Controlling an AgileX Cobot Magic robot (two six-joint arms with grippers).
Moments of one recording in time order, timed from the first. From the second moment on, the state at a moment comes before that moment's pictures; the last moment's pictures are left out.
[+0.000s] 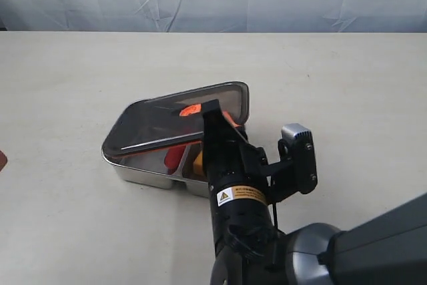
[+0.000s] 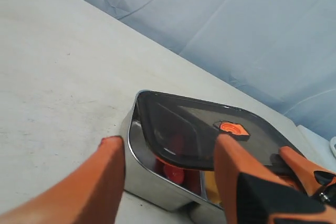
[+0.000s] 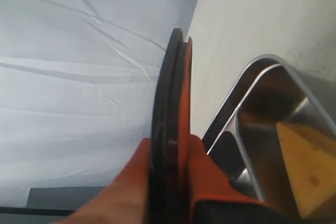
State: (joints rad) left arm -0.25 0.17 -0.03 -0.73 0.19 0.03; right arm 1.44 1.91 -0.73 1.32 -1.21 0.82
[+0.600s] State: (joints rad) left arm -0.25 0.17 -0.03 -0.70 0.18 0.03; right arm 1.42 1.91 -0.73 1.26 -1.21 0.79
